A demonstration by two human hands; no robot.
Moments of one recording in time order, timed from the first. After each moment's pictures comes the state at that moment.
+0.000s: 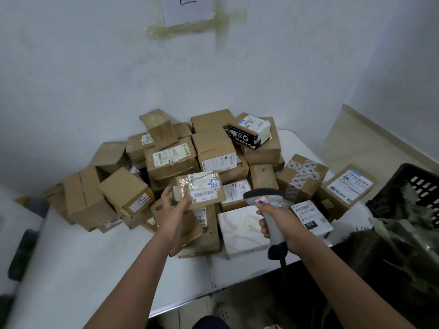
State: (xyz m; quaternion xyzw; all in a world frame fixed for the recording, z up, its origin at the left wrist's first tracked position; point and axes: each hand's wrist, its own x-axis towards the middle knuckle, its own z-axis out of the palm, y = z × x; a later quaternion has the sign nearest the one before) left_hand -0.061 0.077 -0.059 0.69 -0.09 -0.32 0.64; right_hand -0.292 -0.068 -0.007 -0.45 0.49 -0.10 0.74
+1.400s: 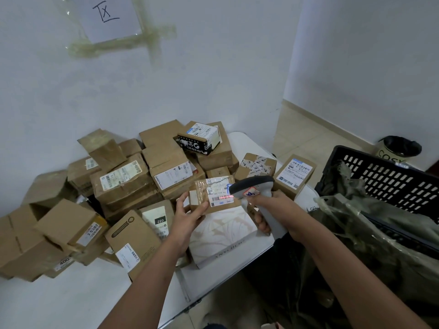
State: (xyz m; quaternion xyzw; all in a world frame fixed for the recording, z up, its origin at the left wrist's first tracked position) left_hand -0.149 -0.003 -0.060 0.63 -0.21 -0.47 0.58; right_hand -0.373 -0.090 0.044 -0.56 0.48 -0.14 0.66
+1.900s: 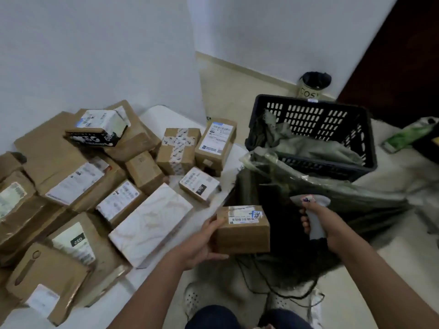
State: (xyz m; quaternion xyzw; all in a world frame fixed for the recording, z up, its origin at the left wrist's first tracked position) left_hand -0.320 -0.031 -0.115 0.55 -0.18 -0.78 0.23; right_hand -0.630 -0.070 -0.070 -0.13 0.70 -0.30 0.64
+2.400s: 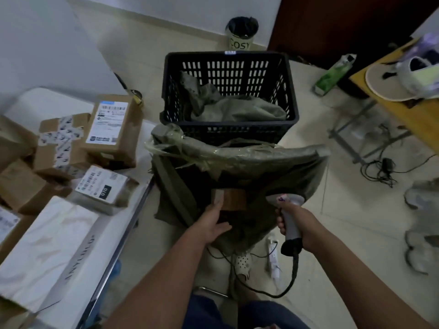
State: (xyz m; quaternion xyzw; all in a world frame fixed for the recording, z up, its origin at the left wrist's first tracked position) left_hand -0.543 -0.072 -0.210 0.61 -0.08 -0.78 0.14; right_hand -0.755 -0.006 -0.136 0.00 0.72 -0.32 0.61
